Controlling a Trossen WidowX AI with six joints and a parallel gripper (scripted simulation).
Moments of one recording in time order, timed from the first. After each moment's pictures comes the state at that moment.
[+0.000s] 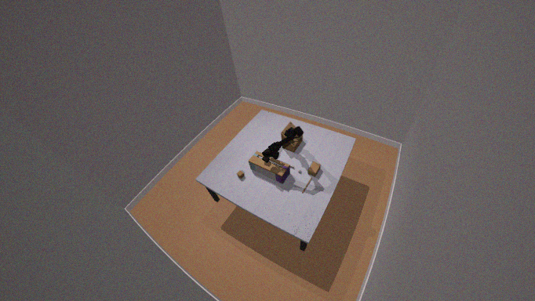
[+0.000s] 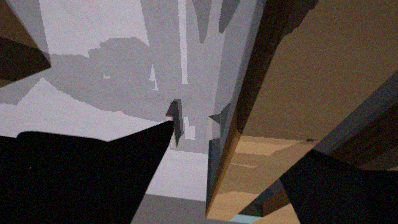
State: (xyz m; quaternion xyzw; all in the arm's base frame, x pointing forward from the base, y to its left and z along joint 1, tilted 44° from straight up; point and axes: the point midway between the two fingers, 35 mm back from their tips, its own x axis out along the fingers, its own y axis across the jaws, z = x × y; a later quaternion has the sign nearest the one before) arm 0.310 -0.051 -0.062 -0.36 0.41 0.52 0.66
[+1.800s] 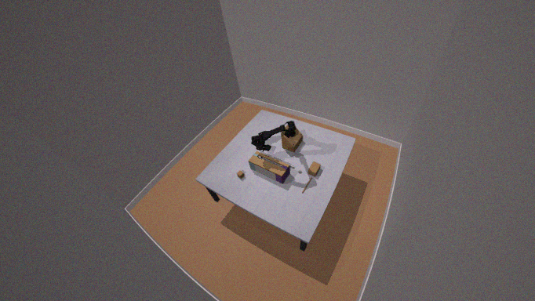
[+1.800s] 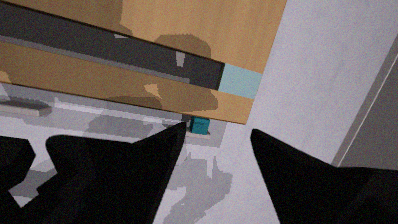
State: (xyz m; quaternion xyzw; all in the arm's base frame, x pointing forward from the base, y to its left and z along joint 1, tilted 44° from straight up) arm 0.283 -0.167 -0.074 0.19 0.59 0.14 0.77
